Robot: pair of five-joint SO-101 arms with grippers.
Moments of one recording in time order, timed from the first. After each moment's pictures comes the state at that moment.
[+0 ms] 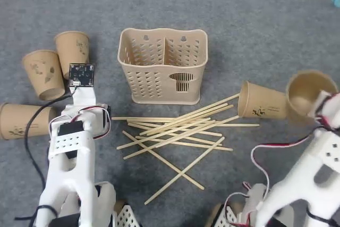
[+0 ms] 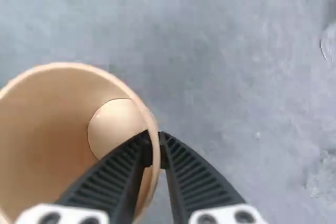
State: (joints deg) left arm -18.9 -33.5 68.6 36.1 -6.8; right arm 29.7 -37.6 12.1 84.7 2.9
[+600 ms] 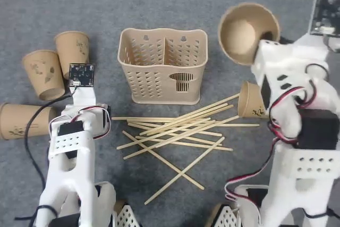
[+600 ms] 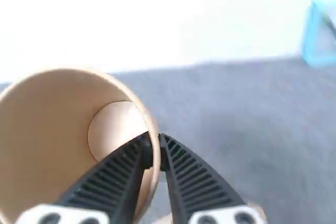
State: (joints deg) left arm -18.9 -33.5 68.6 36.1 -6.8; right arm -4.7 -37.6 -1.6 70.1 -7.3
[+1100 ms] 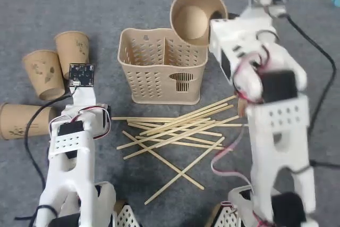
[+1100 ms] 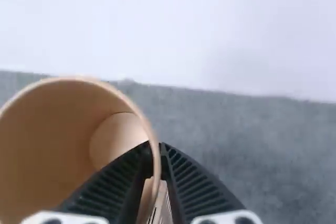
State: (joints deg) left arm -18.9 -33.5 68.6 36.1 -6.8; right arm -16.8 -18.7 -9.8 64.1 -5.4
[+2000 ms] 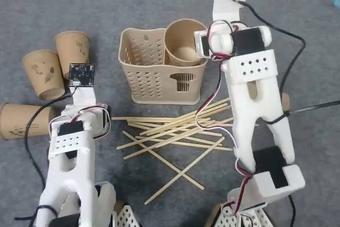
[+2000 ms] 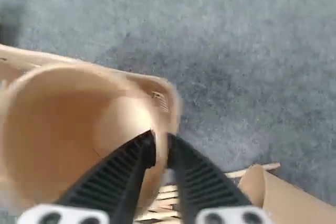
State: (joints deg) left arm -18.9 -33.5 68.6 36.1 -6.8; right arm -19.2 4.7 -26.1 82.7 -4.9
